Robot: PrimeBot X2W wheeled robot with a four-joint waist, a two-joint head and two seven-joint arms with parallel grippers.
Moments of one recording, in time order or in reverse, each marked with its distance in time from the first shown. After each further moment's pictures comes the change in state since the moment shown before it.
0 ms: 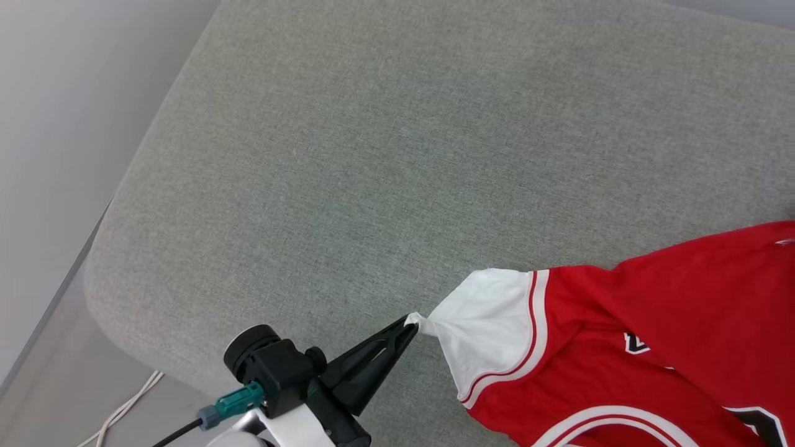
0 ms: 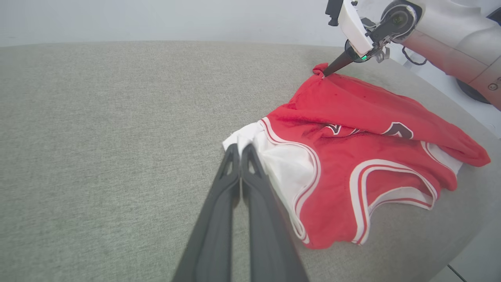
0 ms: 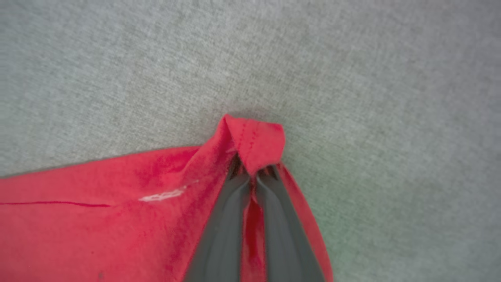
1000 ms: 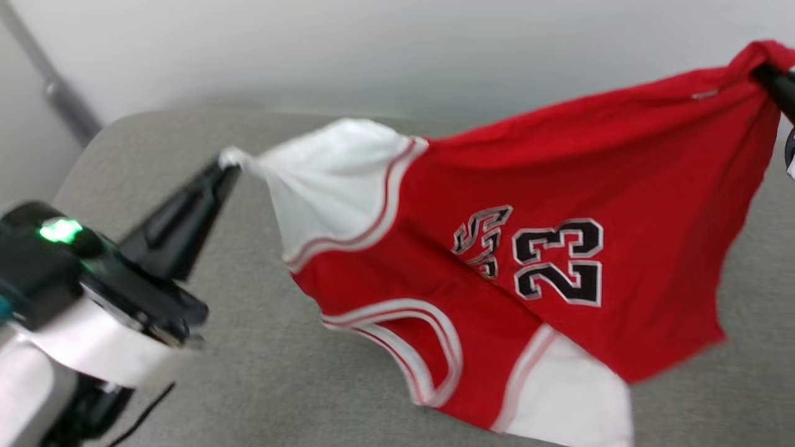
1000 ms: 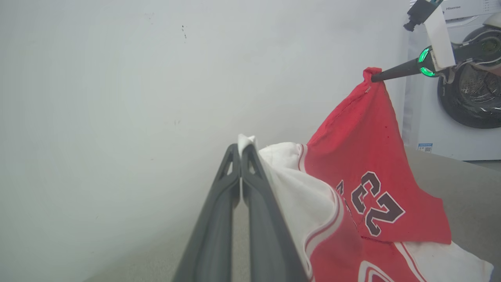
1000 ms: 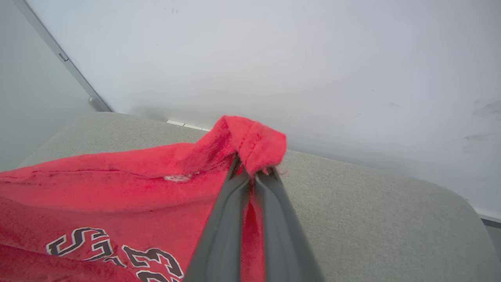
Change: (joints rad) left arm -0.066 0.327 0.331 -0.256 -0.093 0.137 0.061; right arm -0.131 0.078 0.033 -0.156 0.300 0.000 -0.366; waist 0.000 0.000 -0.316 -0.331
